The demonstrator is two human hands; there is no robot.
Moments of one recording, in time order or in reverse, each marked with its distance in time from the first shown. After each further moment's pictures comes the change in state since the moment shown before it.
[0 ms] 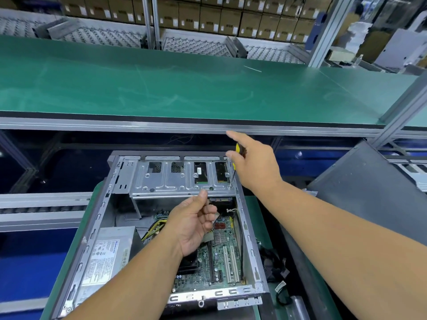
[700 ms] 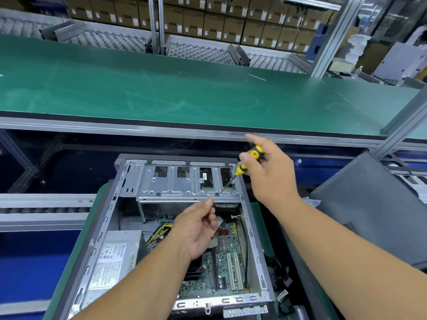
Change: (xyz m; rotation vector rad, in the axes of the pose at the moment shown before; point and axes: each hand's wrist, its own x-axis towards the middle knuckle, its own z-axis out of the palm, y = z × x) left_hand 0.011 -0.003 -0.007 -0.218 0.085 -0.061; right_hand -0.023 -0.021 -0.013 0.353 0.111 0.036
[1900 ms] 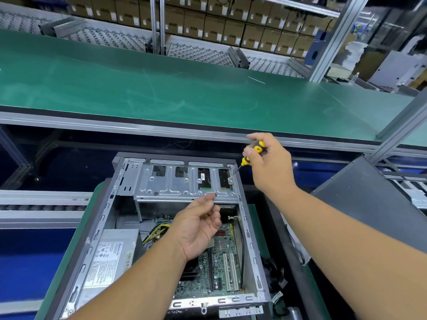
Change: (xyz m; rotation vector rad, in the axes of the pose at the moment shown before) left_hand -0.008 0.003 0.008 -0.049 -0.159 -0.007; right_hand 0.029 0.008 -0.005 -0.069 0.015 0.025
